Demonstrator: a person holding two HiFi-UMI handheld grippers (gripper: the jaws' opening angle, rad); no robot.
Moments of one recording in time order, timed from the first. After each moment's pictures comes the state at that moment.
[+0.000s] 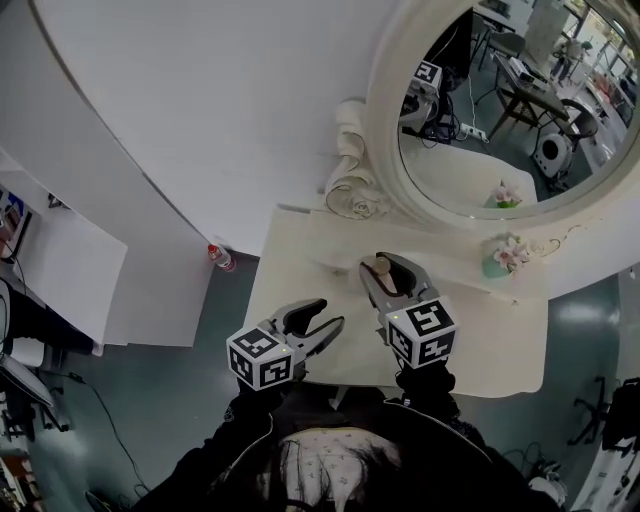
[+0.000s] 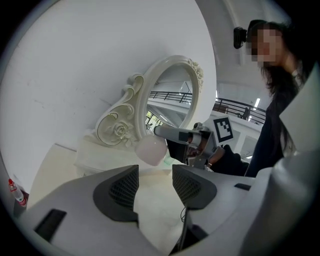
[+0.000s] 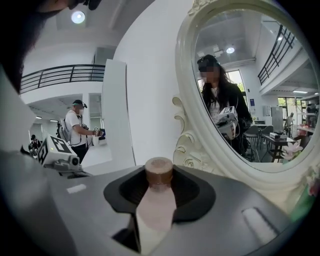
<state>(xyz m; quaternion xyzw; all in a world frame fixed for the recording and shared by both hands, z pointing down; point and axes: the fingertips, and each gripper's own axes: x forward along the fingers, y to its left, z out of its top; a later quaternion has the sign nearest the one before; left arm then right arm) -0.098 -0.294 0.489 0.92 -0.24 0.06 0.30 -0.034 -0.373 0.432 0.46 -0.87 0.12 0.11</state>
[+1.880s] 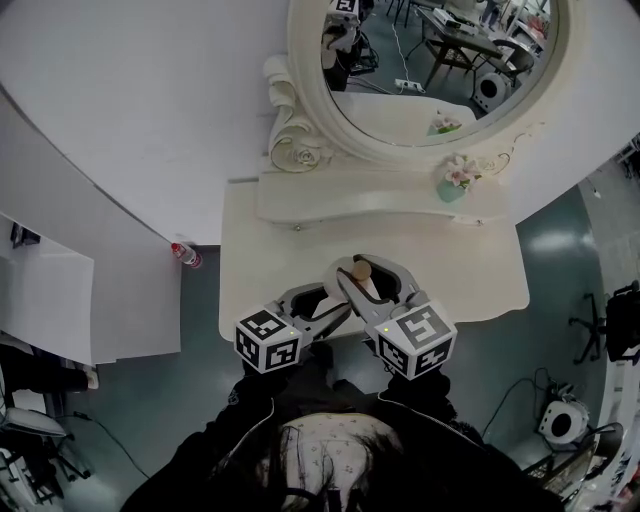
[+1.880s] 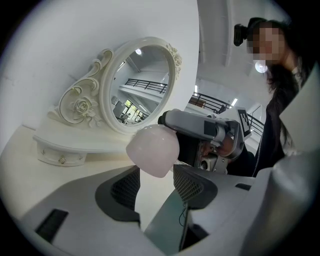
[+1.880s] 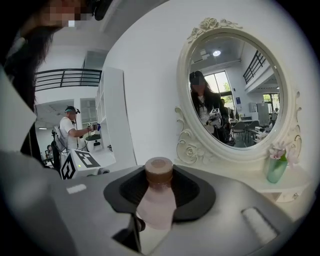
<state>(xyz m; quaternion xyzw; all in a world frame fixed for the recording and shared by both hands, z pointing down) -0.045 -0.202 0.496 0.95 -0.10 0.08 0.29 -0.035 -0.241 0.415 0.52 -0.84 0.15 0.08</state>
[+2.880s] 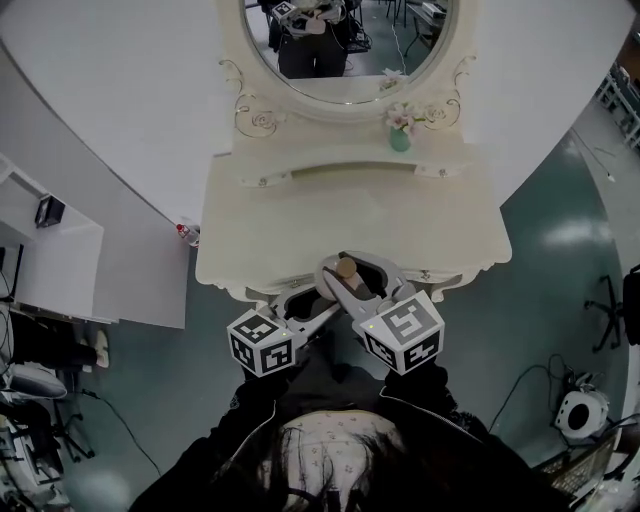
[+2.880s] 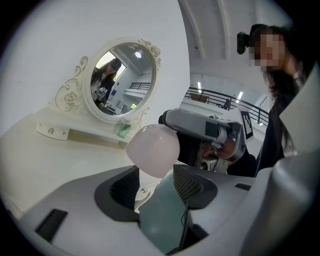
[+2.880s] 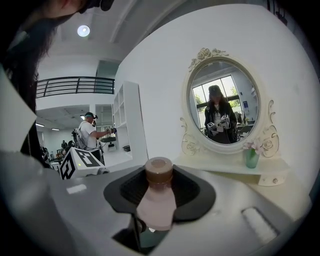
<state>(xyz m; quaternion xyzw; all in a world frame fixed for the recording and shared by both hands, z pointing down) 0.020 -0.024 0.493 0.94 -0.16 0.09 0.28 0.028 -0.060 0.409 0.47 -0.87 0.12 0.06</state>
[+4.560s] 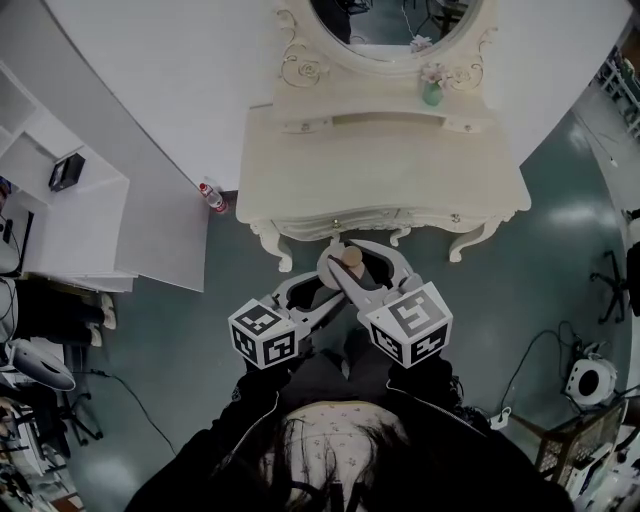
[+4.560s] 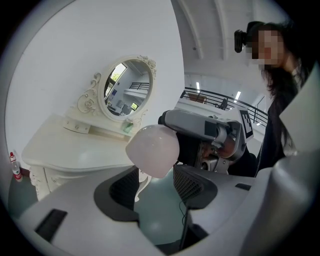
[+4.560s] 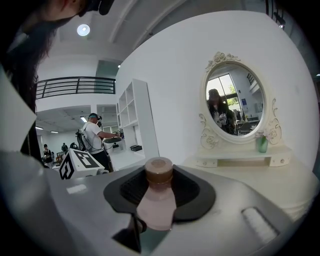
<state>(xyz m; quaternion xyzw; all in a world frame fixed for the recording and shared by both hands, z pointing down) -0.129 0.079 0.491 0.94 -0.16 0.09 0.28 -0.118 0.043 0.409 0.48 -0.86 0.14 0.05</state>
